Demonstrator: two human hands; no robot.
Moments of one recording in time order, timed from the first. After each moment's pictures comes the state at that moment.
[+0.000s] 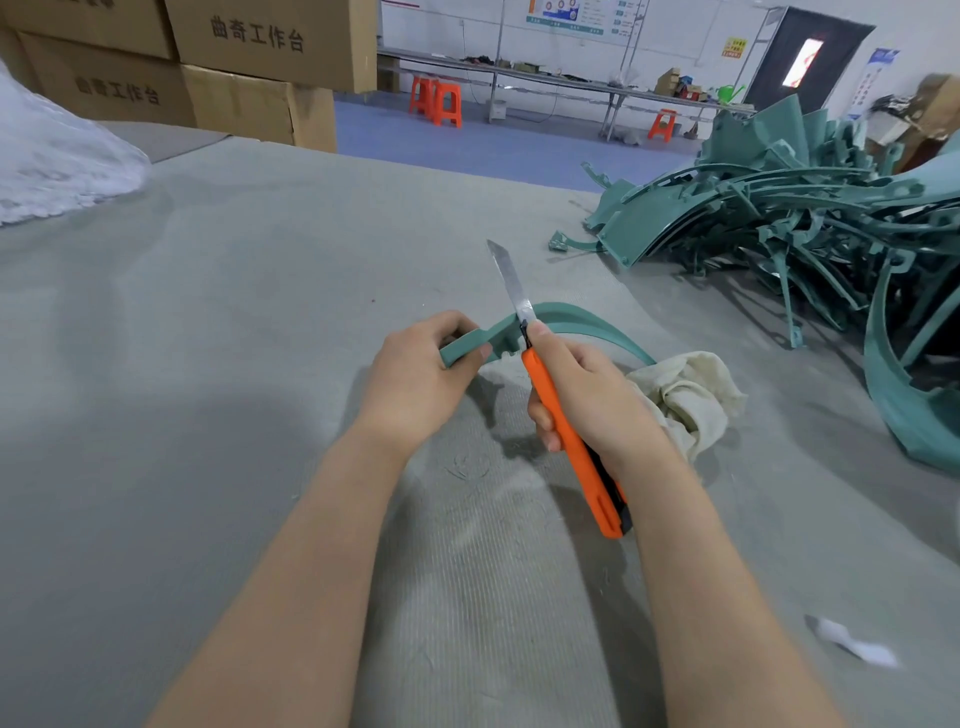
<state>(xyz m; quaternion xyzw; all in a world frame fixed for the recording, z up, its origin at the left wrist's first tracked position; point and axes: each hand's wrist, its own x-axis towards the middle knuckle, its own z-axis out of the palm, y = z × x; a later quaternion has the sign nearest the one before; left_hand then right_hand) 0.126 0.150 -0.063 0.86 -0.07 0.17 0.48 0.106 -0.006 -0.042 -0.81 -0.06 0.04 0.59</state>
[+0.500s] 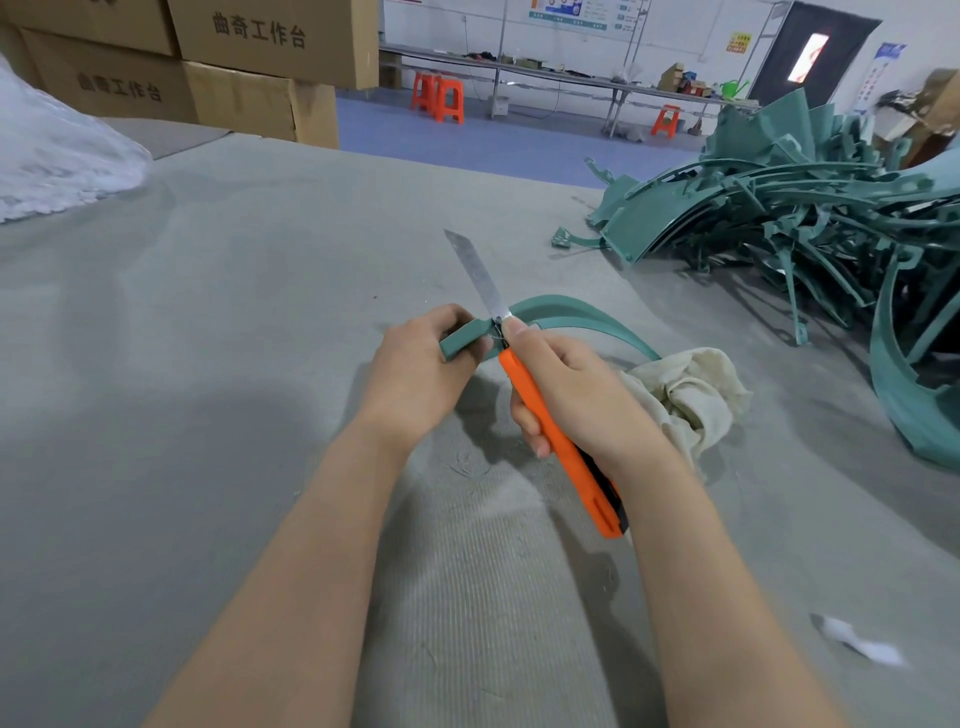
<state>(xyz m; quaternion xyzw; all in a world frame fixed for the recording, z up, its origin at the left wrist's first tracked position) 0.126 0.150 -0.061 0.85 -0.06 0.15 0.51 0.095 0.005 -0.034 -0.81 -0.12 0.06 0.58</state>
